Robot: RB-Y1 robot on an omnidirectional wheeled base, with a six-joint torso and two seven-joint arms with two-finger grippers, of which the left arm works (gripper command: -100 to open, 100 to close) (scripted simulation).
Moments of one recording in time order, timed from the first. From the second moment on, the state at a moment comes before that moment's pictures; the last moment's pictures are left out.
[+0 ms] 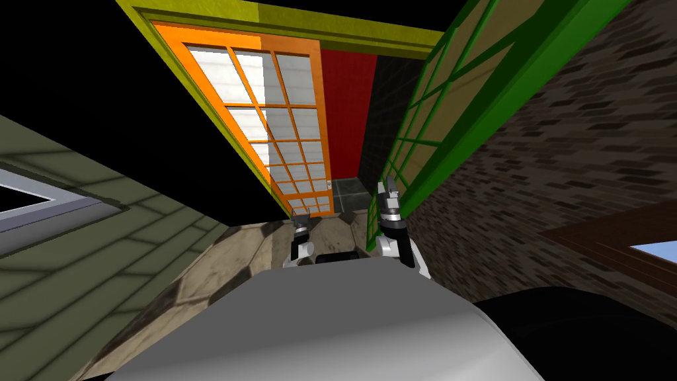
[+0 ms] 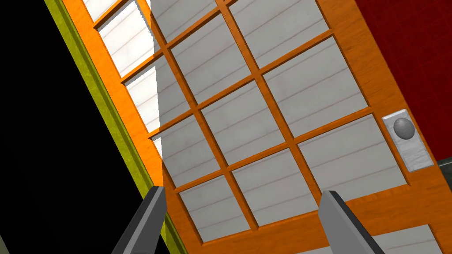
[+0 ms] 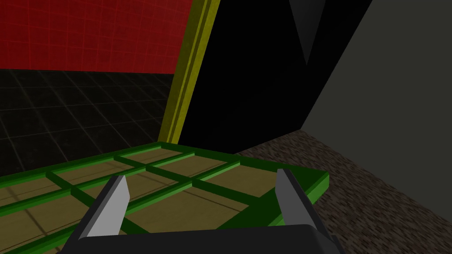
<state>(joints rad) 0.08 0.08 -0.22 -1.22 0.54 -0.90 0.59</state>
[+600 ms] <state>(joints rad) 0.03 0.07 -0.25 -1.09 0.61 -0.93 0.68</state>
